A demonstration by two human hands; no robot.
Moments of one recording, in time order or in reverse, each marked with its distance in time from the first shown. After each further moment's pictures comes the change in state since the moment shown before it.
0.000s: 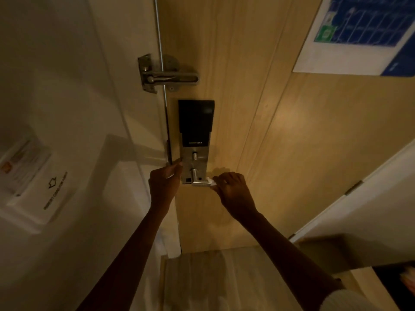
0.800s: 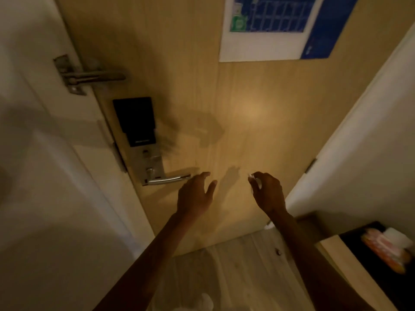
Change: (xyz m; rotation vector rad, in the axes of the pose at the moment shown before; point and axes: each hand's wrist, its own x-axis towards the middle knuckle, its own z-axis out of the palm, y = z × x) left_hand -0.099 0.067 0.118 0.385 -0.517 0.293; right_hand -0.110 0.121 -0.095 0.164 -0.020 0.717
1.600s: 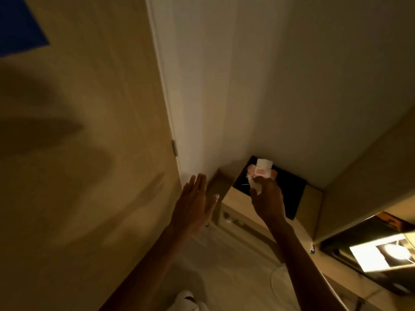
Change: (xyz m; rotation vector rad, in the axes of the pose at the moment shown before) left_hand -0.014 0.283 0.251 0.149 -0.594 0.661; right_hand -0.131 0.273 -0.198 -0.059 0.348 0.807
